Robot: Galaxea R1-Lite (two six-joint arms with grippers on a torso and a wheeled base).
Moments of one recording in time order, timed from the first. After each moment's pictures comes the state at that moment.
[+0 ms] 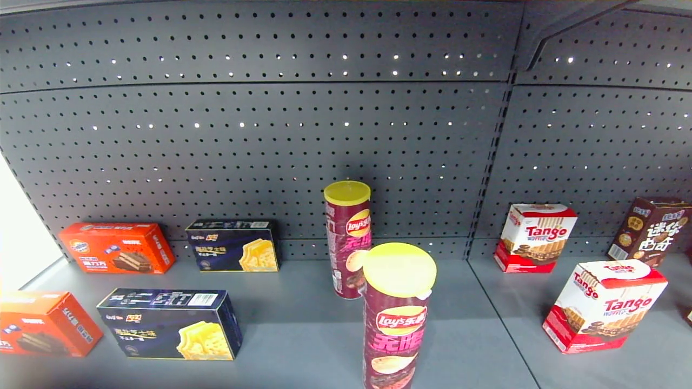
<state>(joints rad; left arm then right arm) 0.00 0.00 0.00 0.00 -0.05 0.02 0.40 0.65 -0.59 0.18 0.28 -0.23</state>
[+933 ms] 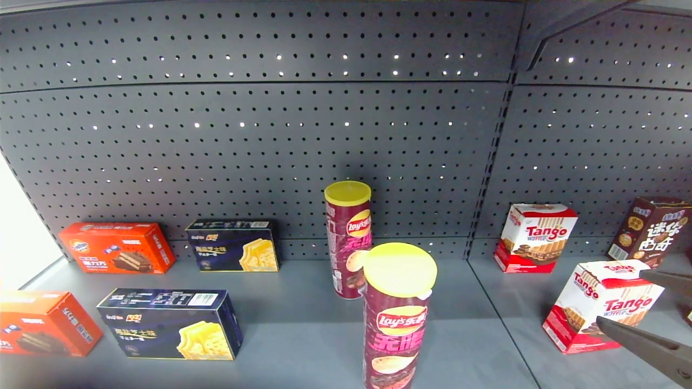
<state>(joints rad) -0.02 0.14 -0.25 0.03 -0.10 0.03 0.45 0.89 -0.53 -0.08 0.03 -0.10</state>
